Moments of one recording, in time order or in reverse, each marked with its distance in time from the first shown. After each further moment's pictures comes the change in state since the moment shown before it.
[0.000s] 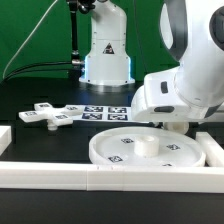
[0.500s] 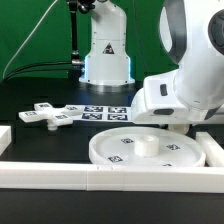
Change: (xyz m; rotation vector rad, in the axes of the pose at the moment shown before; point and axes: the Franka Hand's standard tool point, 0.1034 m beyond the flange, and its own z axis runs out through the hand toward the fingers) arm 0.001 0.000 0.003 0.000 0.000 -0.002
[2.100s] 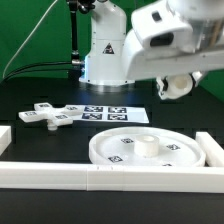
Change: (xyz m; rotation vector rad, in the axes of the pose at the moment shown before) arm -0.030 0.027 -0.130 0.011 0.295 -0.165
